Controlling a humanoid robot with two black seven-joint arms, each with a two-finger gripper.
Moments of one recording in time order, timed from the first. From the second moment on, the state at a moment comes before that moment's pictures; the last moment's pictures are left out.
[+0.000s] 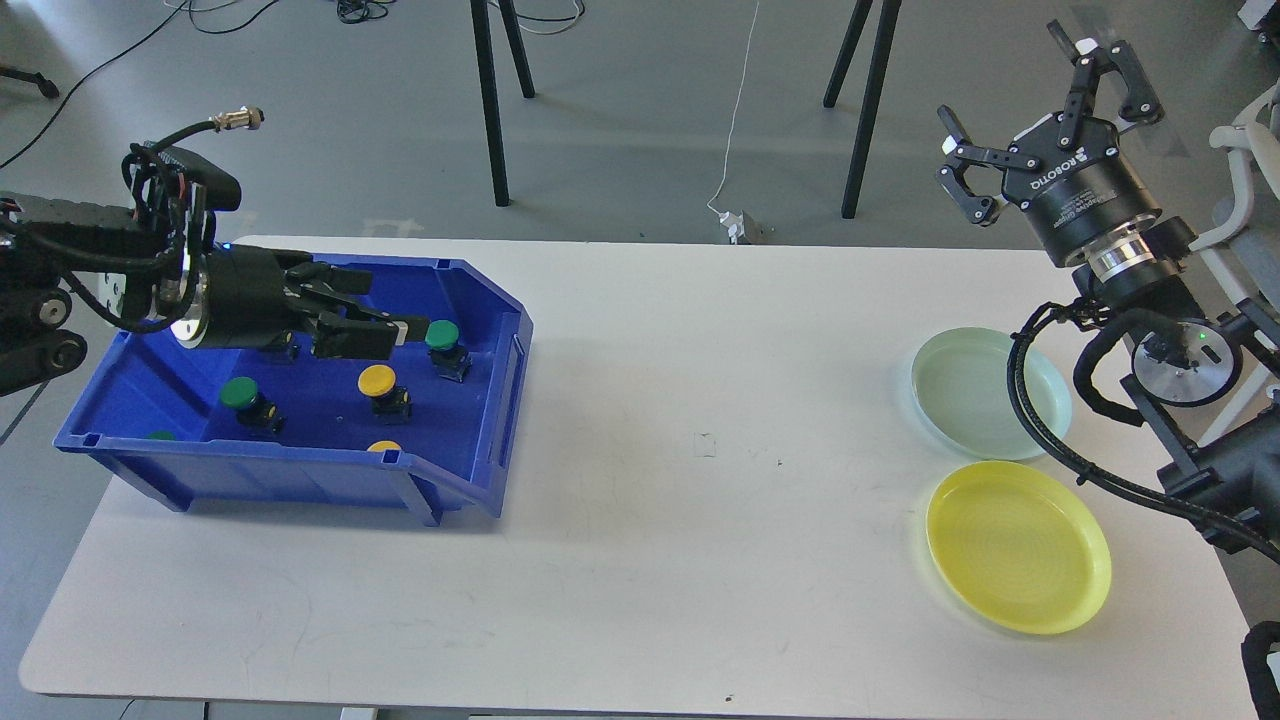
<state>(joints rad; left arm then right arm) -1.39 0.81 0.42 -1.16 1.41 -0.13 -0.49 0.61 -0.41 1.05 0.97 -0.05 0.47 0.18</state>
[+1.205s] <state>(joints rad) -1.09 0.50 0.43 -0.65 1.40 -0.12 -0.49 0.54 -0.43 1.05 0.97 -0.05 0.47 0.19</state>
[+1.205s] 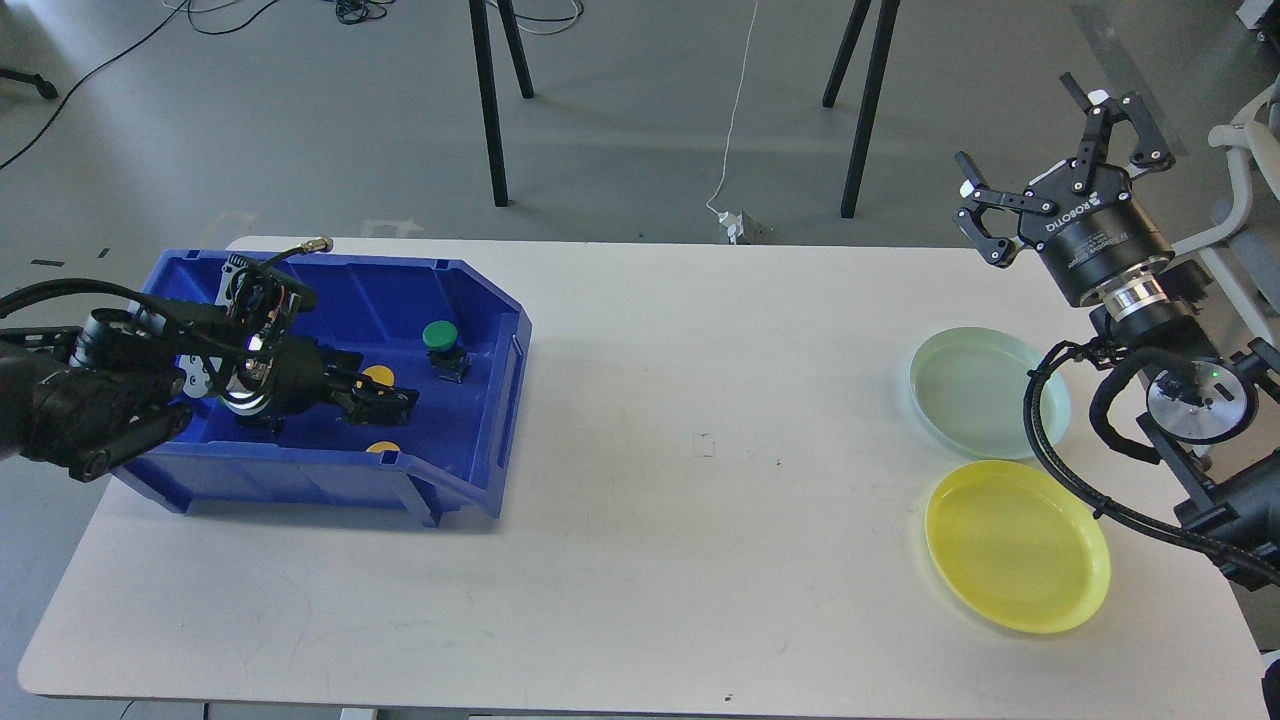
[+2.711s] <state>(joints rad) -1.13 1.19 0.07 -1.56 1.27 -0.05 -0.49 0.38 -0.52 1.07 1.19 -0.09 0.47 0.19</state>
